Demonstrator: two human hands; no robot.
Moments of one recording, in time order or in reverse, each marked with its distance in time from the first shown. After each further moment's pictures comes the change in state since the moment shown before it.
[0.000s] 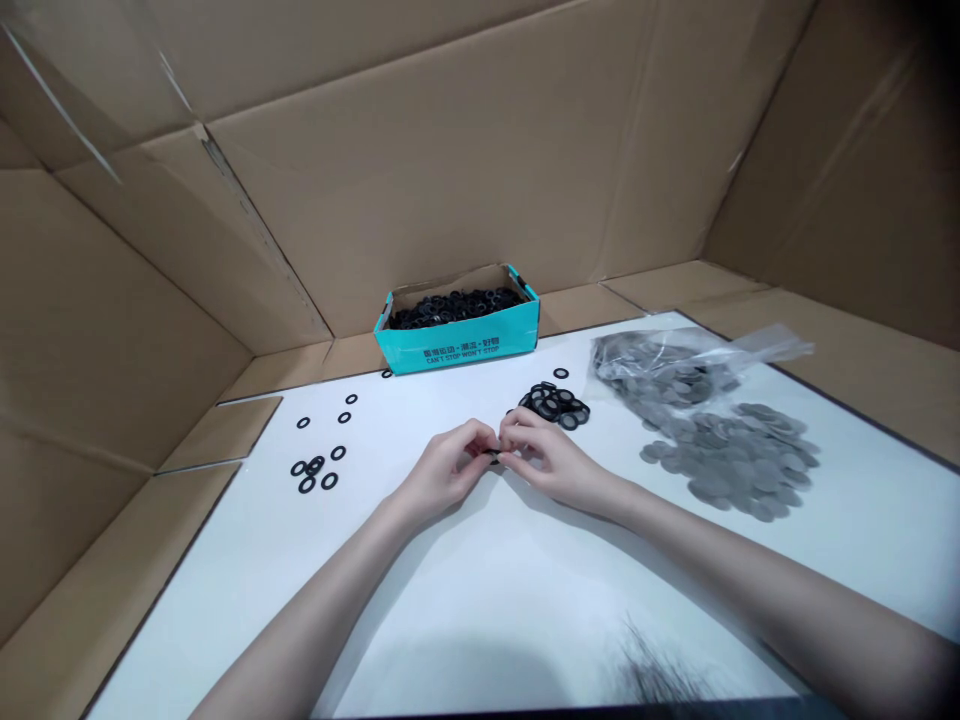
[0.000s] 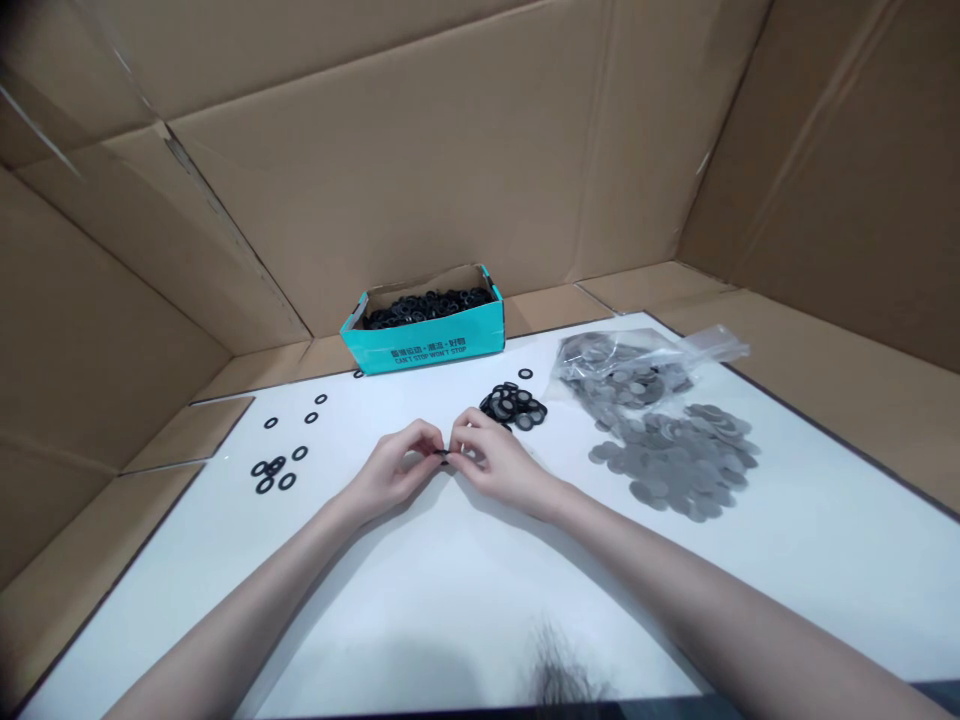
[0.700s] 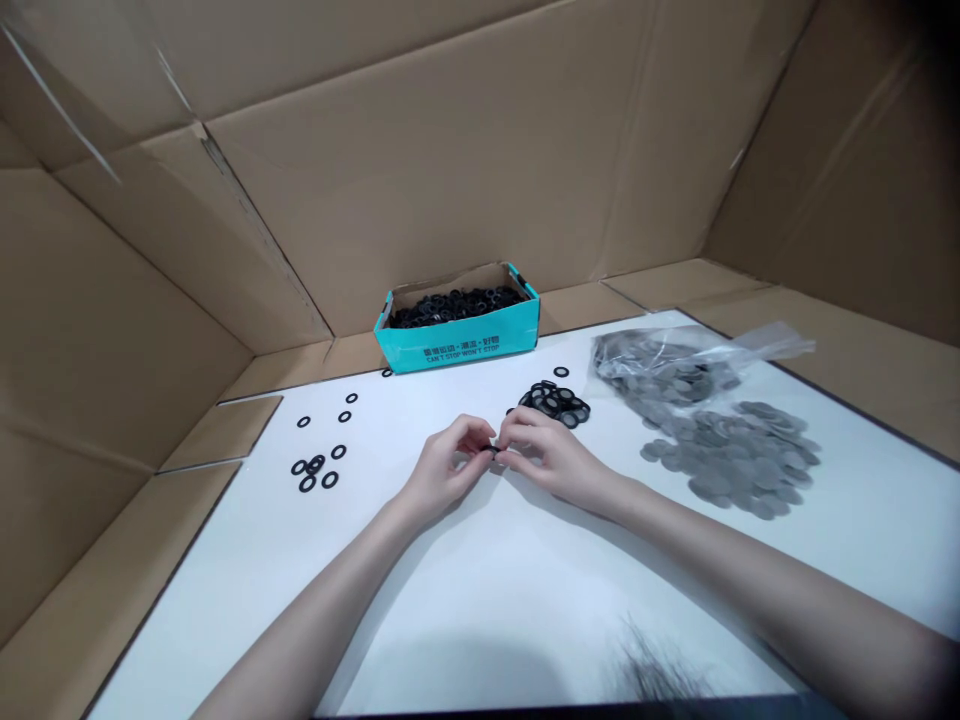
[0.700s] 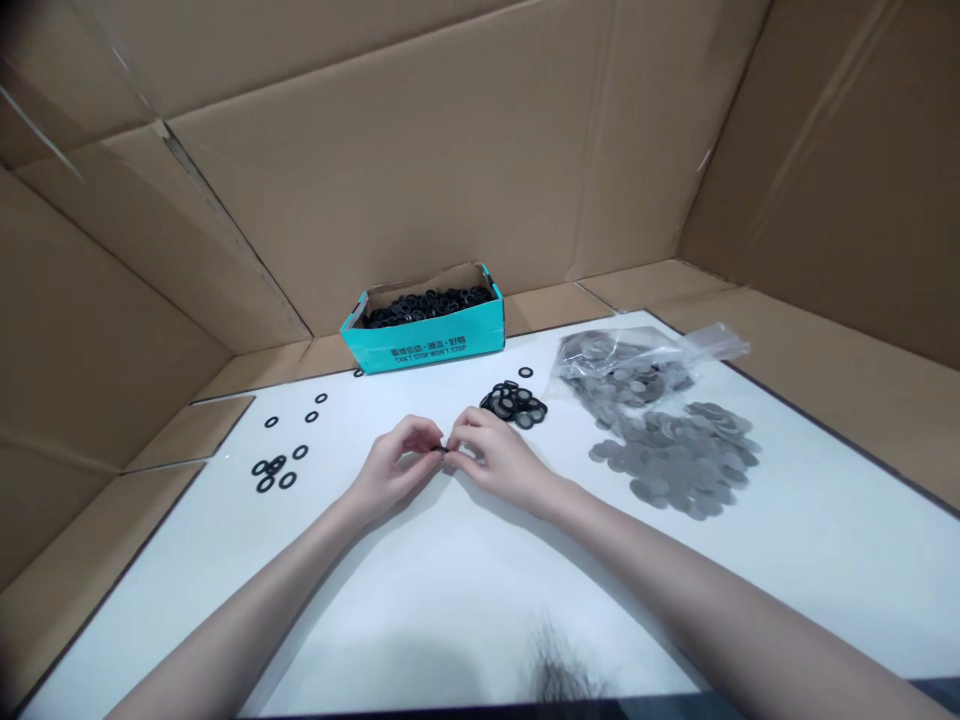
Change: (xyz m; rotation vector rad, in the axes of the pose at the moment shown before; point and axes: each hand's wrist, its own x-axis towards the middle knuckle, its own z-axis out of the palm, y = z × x) left_hand -0.003 -0.003 0.007 -0.149 0.105 -0.062; right_hand 0.001 0.003 -0.003 -0.132 0.053 -0.112
